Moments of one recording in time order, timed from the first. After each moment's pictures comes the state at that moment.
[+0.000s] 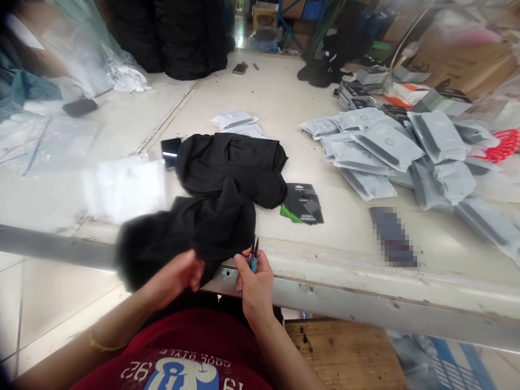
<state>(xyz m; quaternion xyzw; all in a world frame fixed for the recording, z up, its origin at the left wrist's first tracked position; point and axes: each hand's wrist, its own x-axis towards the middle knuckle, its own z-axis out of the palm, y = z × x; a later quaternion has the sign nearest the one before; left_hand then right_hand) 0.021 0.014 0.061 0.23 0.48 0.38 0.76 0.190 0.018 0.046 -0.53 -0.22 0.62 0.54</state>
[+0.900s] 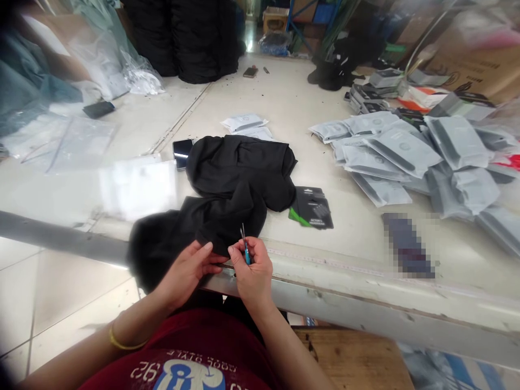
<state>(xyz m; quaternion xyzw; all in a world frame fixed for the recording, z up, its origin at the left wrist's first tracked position) 0.040 0.019 0.072 0.22 0.50 0.50 0.68 0.177 0.036 0.061 -0.57 -0.48 0.45 0.49</state>
